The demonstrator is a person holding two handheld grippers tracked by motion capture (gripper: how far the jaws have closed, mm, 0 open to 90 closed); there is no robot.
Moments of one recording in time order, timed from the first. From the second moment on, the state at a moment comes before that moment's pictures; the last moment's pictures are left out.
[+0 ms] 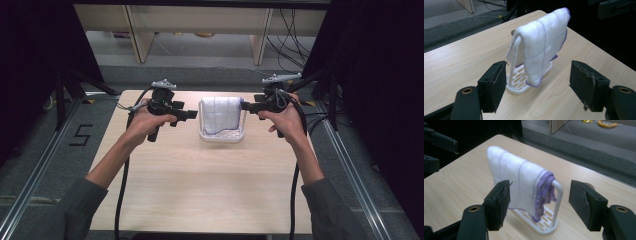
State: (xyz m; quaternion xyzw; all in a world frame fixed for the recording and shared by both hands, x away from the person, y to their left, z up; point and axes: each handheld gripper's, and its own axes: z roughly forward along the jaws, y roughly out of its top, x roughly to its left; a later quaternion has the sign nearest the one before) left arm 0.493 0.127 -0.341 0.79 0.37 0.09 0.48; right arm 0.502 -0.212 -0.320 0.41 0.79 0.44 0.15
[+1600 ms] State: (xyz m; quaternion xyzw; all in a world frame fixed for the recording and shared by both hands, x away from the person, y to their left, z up) left arm 0.407 0.134 -0.395 0.80 0.32 0.09 0.50; right arm 0.421 -0.214 -0.380 0.38 0.79 0.47 0.12
